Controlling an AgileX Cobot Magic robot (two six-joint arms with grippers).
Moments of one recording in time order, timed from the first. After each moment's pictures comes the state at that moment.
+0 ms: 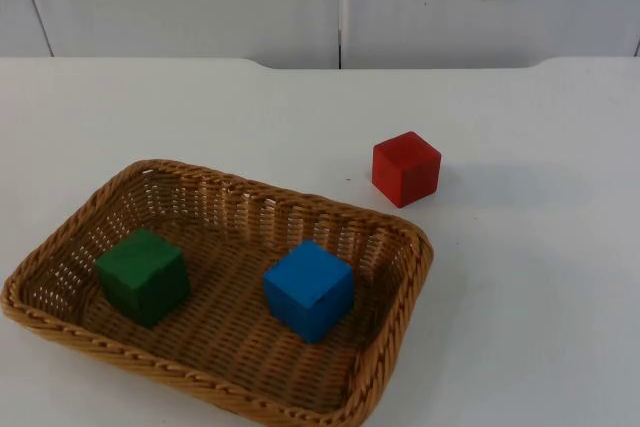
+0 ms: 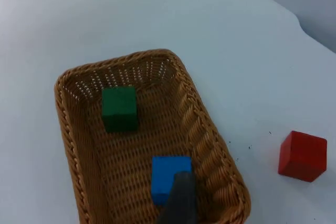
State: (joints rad) right arm 0.85 1.16 -1.00 -0.12 0.53 0.03; left arm -0.26 0.81 -0.79 -0.21 0.55 0.29
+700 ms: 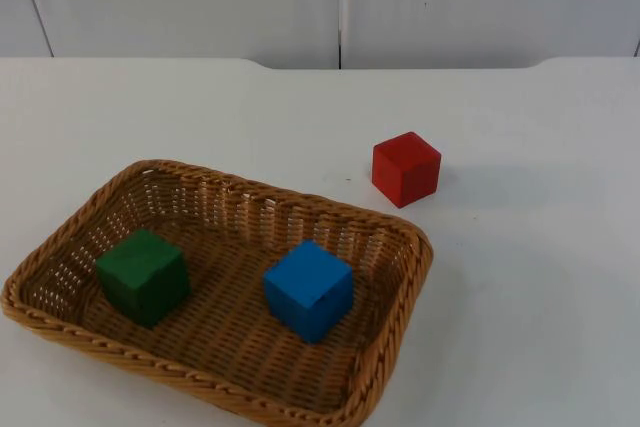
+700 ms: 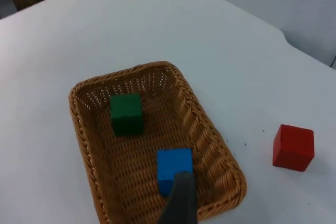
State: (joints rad) right arm 0.85 0.86 -0.82 -0.12 0.53 0.08; left arm -0.26 0.58 -0.73 -0.22 0.66 0.29
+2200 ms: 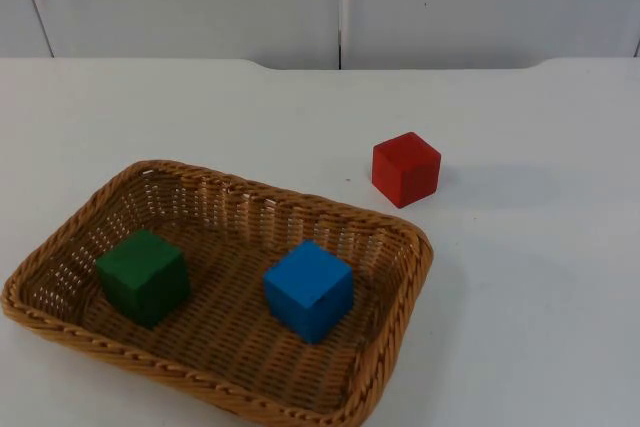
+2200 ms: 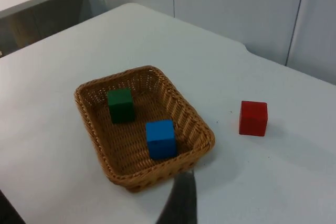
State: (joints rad) right arm 0.85 0.17 -0.74 -0.12 1.00 0.10; left arm -0.26 0.01 -0.50 -0.22 0.91 0.24
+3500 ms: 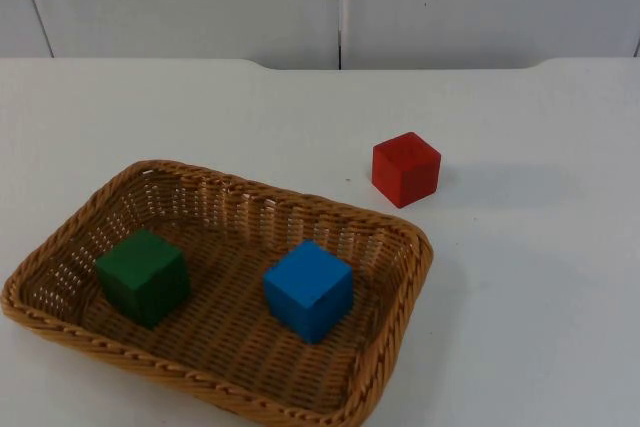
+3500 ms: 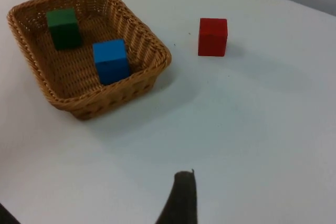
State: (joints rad) right arm 0.85 0.00 -0.53 -0.25 1.11 0.17; left arm -0.26 0.00 -0.50 -0.02 1.09 0.10
